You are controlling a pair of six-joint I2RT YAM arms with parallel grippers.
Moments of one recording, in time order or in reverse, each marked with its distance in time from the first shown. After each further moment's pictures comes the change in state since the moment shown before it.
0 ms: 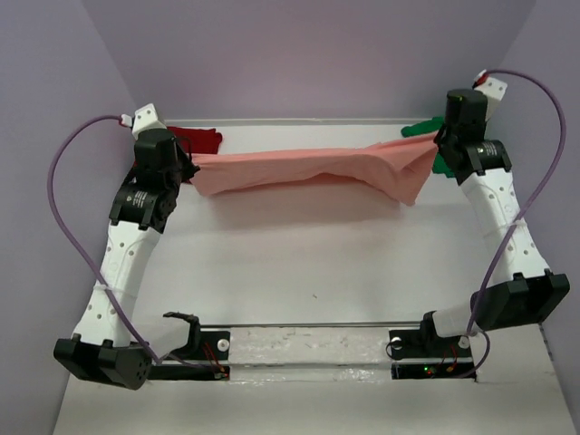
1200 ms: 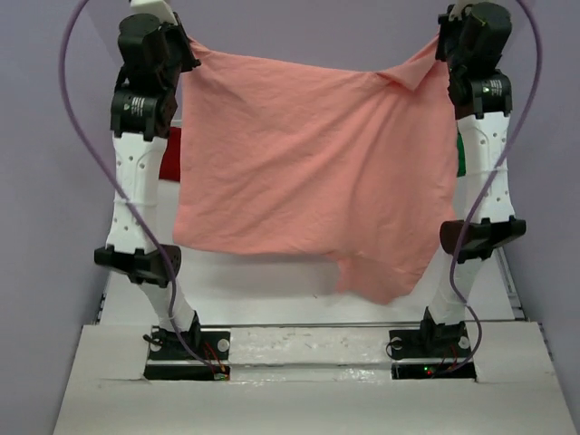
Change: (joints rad) left arm -0.008 0.555 1.085 -0.016 0.120 0.318; right arm 0.005 0.516 1.072 0.059 -0.336 -0.561
